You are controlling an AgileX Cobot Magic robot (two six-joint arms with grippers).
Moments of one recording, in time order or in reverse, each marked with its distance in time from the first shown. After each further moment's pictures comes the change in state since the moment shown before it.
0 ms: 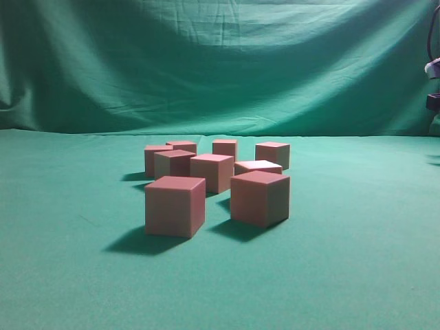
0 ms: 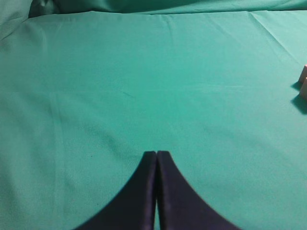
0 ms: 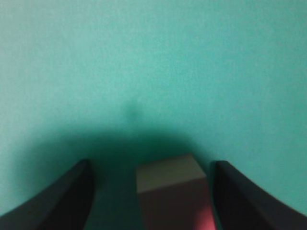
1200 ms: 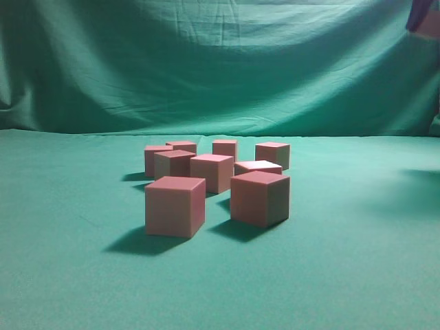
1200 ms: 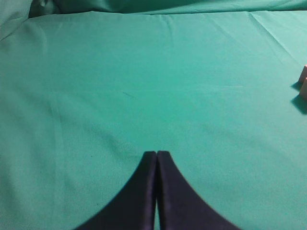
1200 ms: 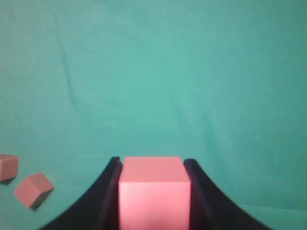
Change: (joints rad) left arm 0.000 0.000 0.000 0.000 0.000 0.000; right arm 0.043 -0.257 -0.140 0.352 0.262 -0.050
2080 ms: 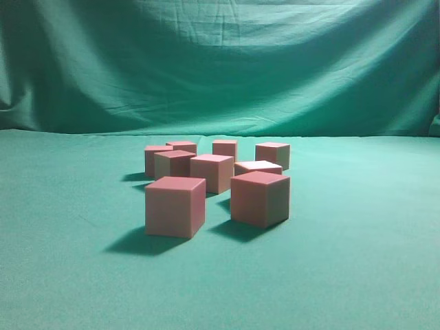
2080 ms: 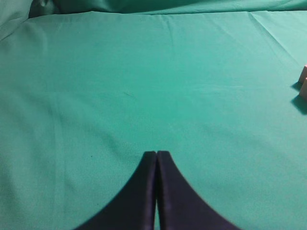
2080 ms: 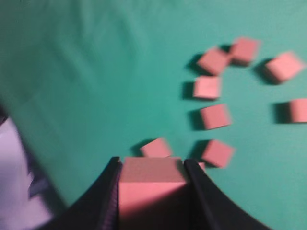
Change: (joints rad) left arm 0.000 0.000 0.000 0.000 0.000 0.000; right arm 0.658 -0.469 0.384 0.091 0.014 -0.154
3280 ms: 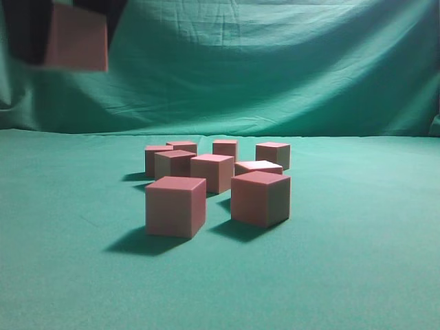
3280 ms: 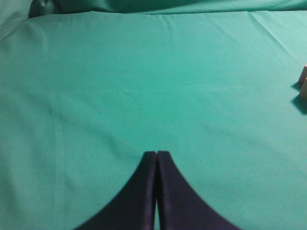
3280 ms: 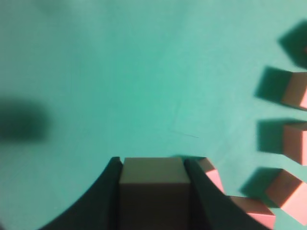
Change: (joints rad) left arm 0.000 0.000 0.000 0.000 0.000 0.000; right arm 0.516 0.366 -0.029 -0.429 -0.137 0.357
